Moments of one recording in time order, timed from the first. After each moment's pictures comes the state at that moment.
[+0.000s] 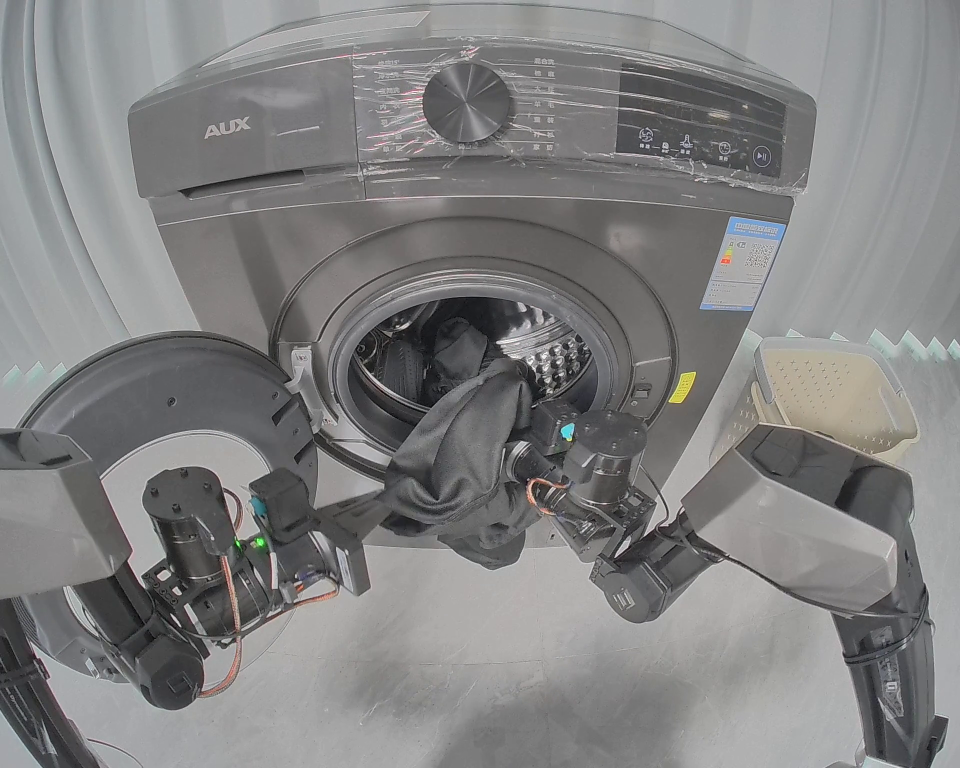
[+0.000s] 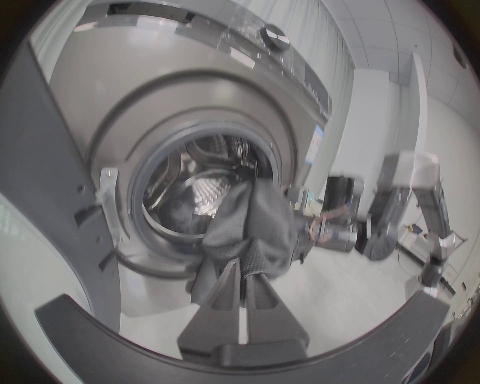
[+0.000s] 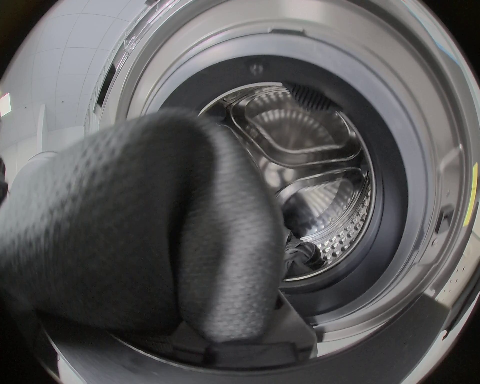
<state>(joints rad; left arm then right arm) -0.45 1.97 -0.34 -1.54 -0.22 -0.04 0.67 2.46 -1.27 -1.30 -0.22 0.09</state>
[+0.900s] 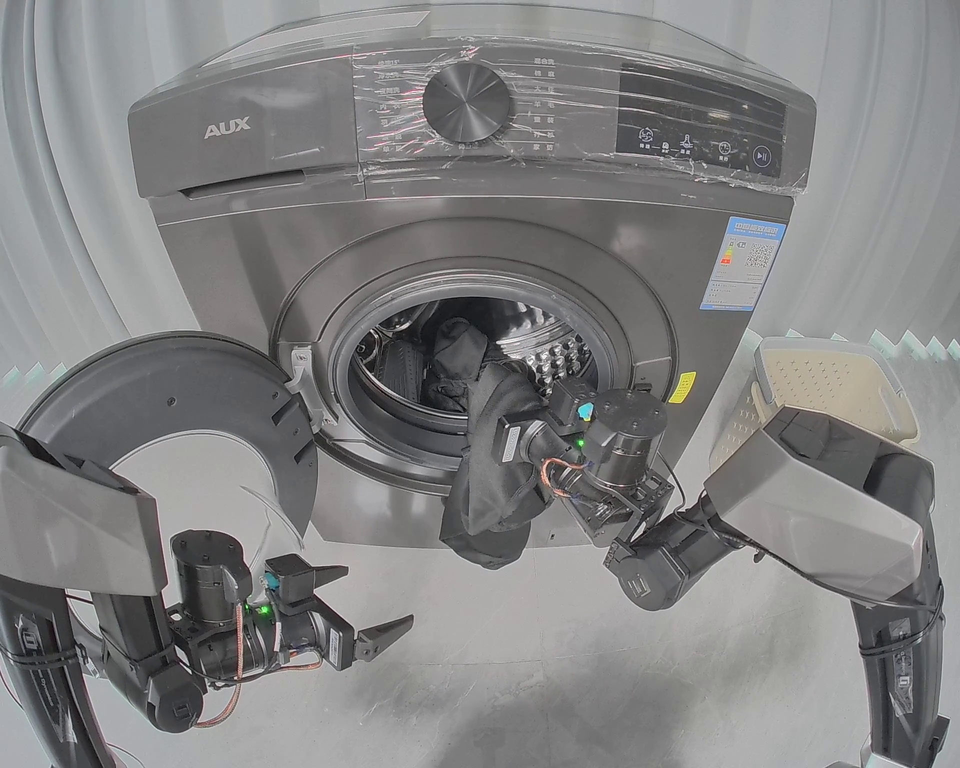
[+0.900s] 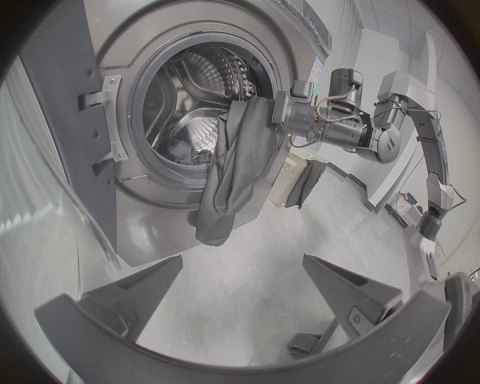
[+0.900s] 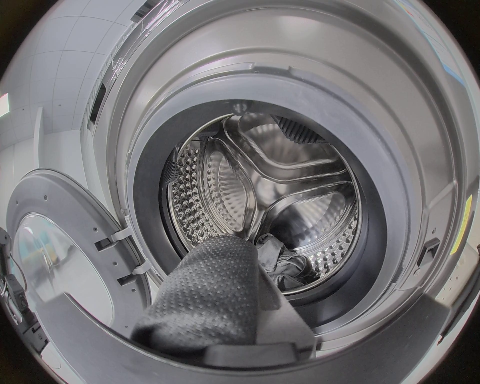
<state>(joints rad) -0.39 2.13 -0.18 -1.55 -0.29 0.08 0.66 2.40 -1.25 -1.30 -0.23 0.09</state>
